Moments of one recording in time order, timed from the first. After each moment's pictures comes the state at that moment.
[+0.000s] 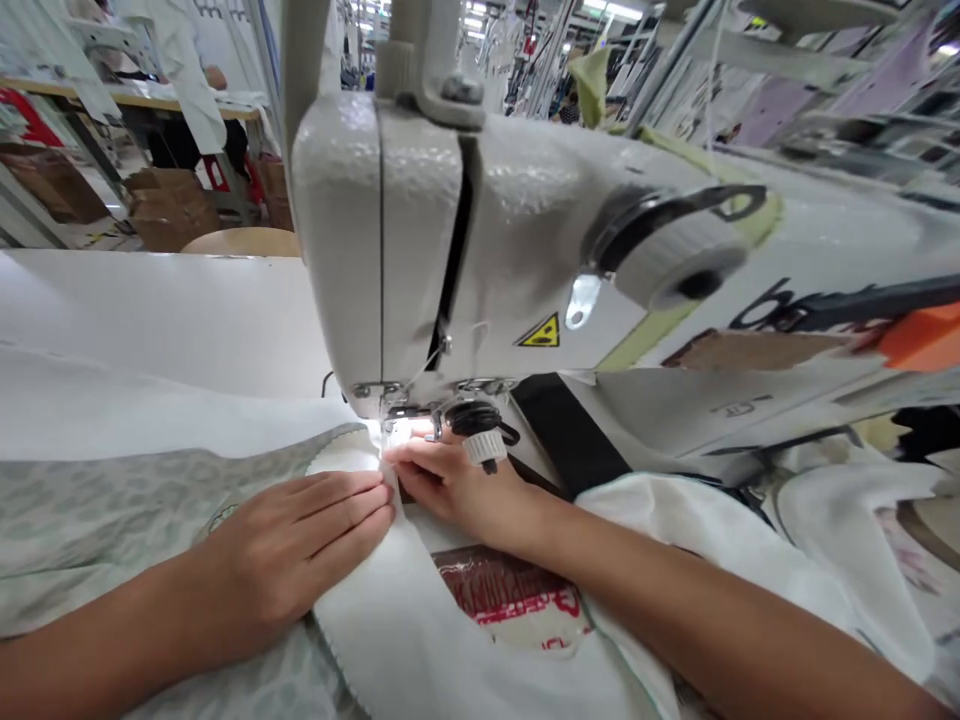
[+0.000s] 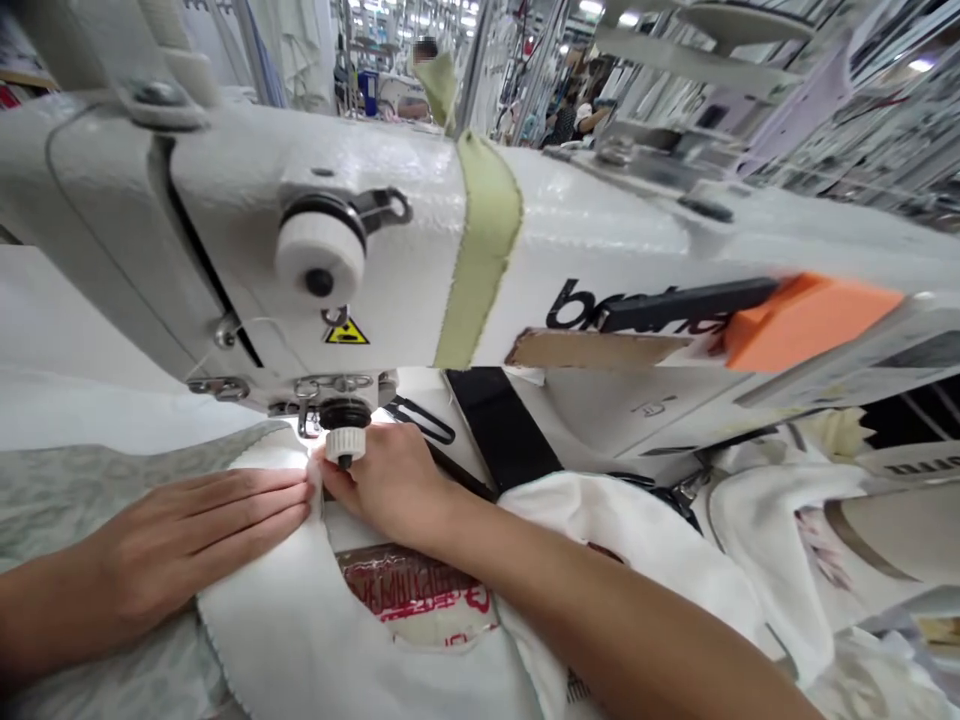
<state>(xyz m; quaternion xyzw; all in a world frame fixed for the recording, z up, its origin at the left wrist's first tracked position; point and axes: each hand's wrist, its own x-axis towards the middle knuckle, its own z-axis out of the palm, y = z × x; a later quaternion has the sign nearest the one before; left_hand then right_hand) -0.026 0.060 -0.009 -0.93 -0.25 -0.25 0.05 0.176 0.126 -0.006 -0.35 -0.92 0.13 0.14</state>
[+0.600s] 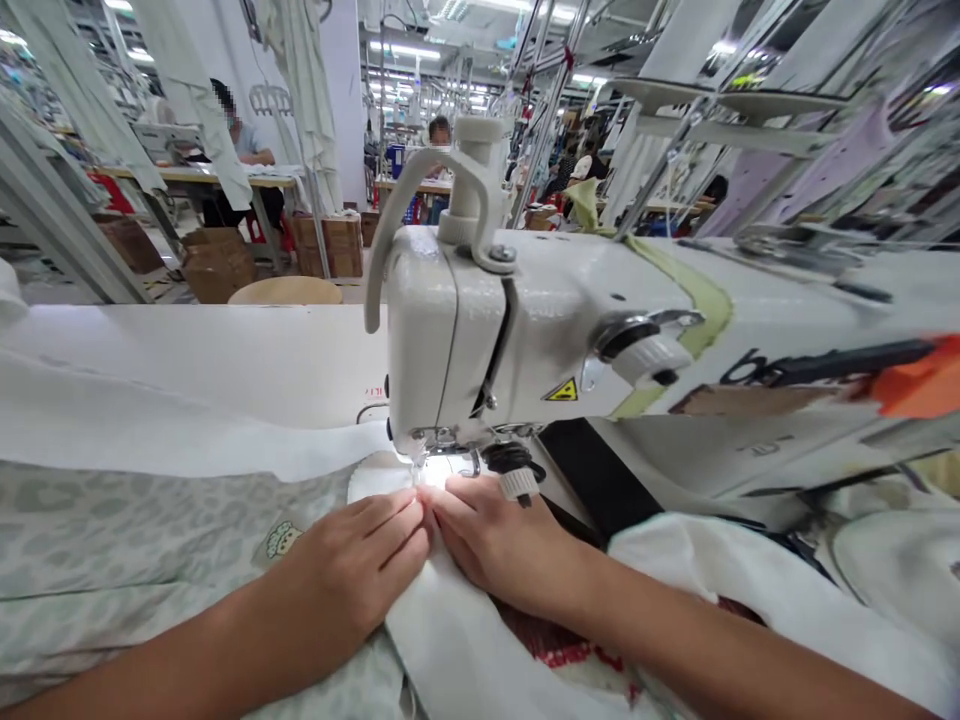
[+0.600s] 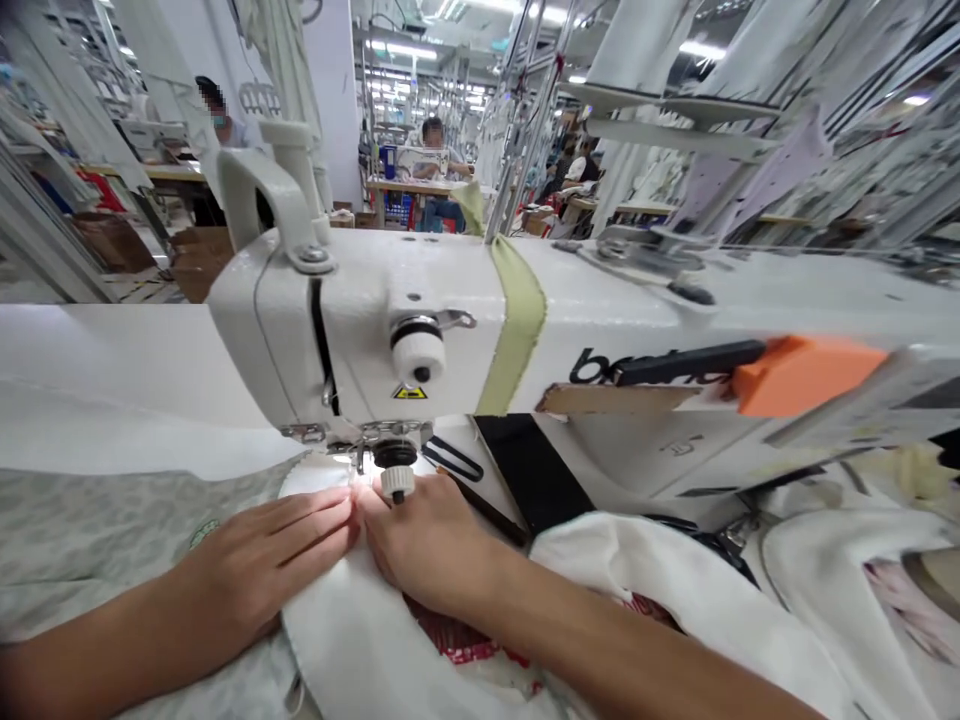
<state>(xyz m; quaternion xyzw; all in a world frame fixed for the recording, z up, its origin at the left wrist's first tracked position) -0.012 0.064 -0.003 -0.92 -0.28 -0.25 0.11 0.181 0.107 0.002 -0.32 -0.94 -0.04 0.11</state>
